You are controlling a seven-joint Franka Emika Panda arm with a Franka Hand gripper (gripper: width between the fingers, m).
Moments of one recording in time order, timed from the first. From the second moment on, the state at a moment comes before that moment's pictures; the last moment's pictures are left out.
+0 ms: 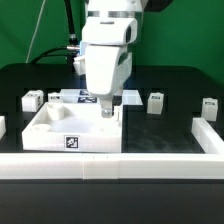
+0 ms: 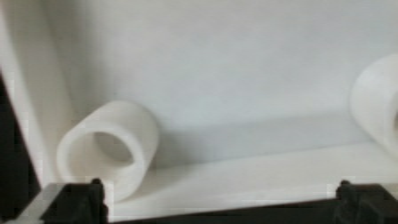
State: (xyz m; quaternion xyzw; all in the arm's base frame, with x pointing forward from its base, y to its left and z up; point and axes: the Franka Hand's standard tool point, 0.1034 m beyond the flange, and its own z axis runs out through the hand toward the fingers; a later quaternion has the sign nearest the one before) arm 0.523 -0.005 0.045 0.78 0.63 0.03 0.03
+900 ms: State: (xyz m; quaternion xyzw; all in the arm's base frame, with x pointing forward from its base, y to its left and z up) arm 0.464 -0.030 0.033 0.71 0.70 0.02 0.04
